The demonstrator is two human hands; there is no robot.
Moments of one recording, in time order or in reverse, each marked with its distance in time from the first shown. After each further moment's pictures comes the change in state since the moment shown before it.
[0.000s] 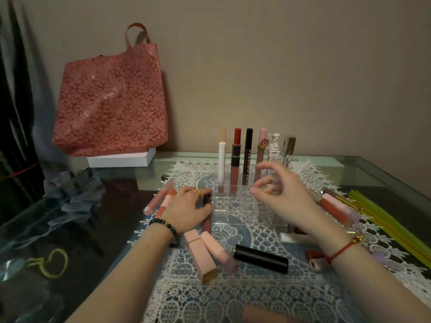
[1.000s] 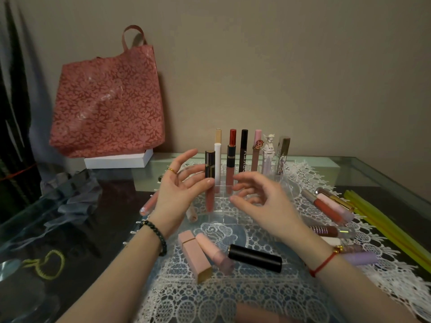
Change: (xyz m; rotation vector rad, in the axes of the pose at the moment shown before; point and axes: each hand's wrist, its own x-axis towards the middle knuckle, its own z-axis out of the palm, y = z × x) left_hand -0.009 0.027 -0.016 -1.235 0.300 0.183; right_hand -0.014 -0.008 0.022 0.230 -0.033 -0.099
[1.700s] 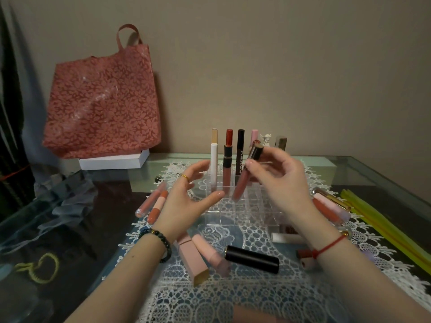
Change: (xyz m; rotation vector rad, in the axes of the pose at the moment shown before) left_hand -0.009 -0.004 0.007 0.566 -0.126 0.102; right_hand 0.018 -0.019 -0.021 0.128 0.266 -0.044
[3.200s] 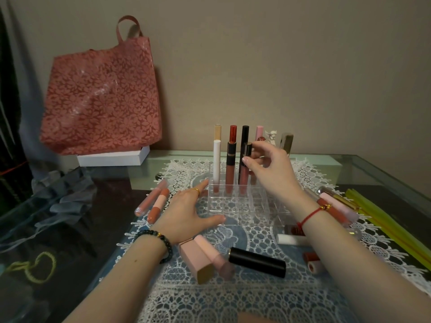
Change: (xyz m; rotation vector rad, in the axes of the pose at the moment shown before) left_hand -0.002 -0.024 -0.004 0.458 -0.263 -0.155; right_hand 0.043 0.037 0.010 -0.336 -0.032 0.000
